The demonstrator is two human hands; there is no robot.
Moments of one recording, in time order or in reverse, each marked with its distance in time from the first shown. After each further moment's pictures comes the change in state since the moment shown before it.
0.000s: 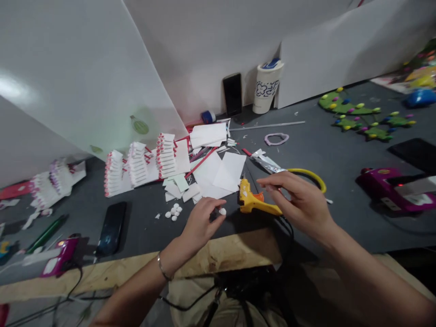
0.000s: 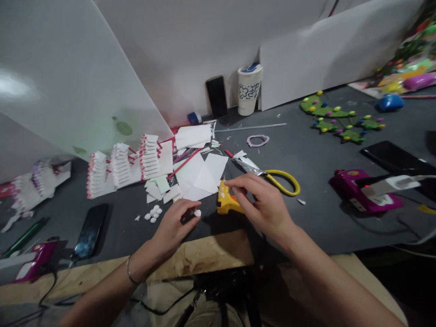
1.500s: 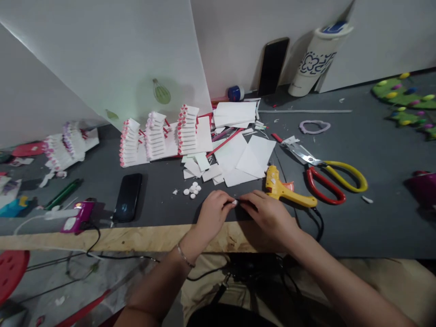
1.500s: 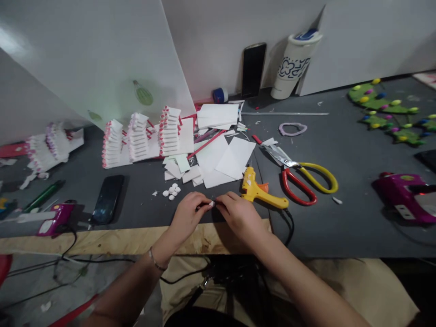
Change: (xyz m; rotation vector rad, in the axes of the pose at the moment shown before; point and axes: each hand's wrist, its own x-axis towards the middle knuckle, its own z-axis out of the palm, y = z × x) left_hand -0.039 -0.031 0.016 -0.063 0.089 -0.168; right_hand -0.049 -0.010 0.107 -0.191 -0.399 0.038
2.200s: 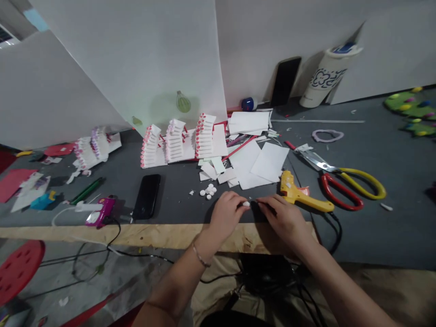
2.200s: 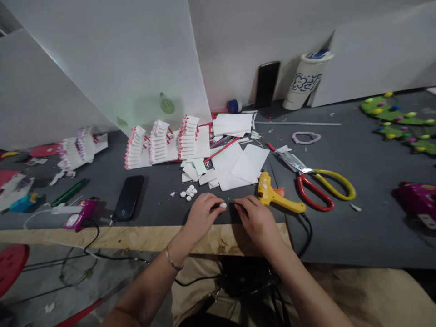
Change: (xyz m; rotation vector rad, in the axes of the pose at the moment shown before) left_hand -0.009 -0.006 -0.005 0.122 0.076 0.096; right_hand -0.011 -0.003 0.016 -0.057 0.191 0.002
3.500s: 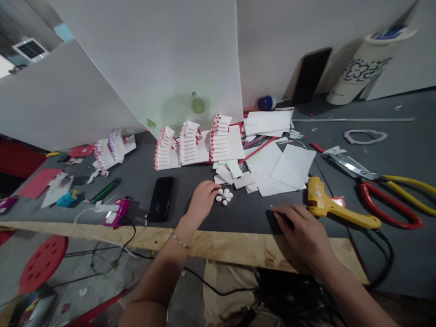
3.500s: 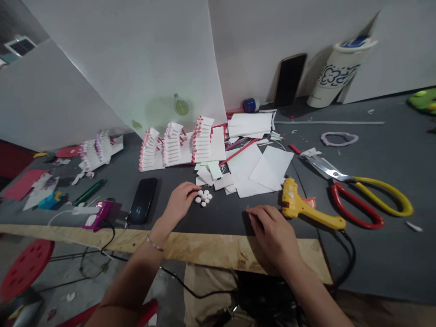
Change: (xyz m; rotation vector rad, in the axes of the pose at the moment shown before) left_hand 0.008 -0.078 -0.083 0.209 0.041 -0.127; right_hand -0.005 -0.006 0.021 -0.070 0.063 -0.032
